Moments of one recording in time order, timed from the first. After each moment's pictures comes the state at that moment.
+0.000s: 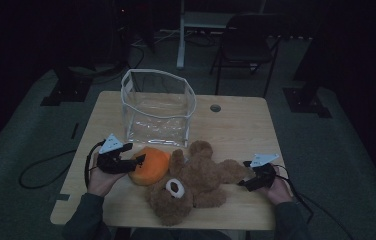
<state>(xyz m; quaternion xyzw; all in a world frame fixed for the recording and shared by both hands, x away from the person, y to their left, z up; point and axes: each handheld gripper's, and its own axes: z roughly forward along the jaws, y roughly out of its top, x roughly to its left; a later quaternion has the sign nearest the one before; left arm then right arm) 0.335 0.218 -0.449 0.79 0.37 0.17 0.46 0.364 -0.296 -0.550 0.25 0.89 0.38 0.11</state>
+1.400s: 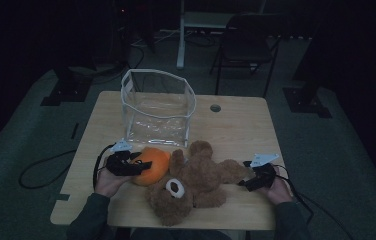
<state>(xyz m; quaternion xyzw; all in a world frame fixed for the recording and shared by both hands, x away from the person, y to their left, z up) 0.349 0.209 -0.479 0.81 0.39 0.09 0.43 0.364 -0.296 -0.550 0.25 0.89 0.38 0.11</state>
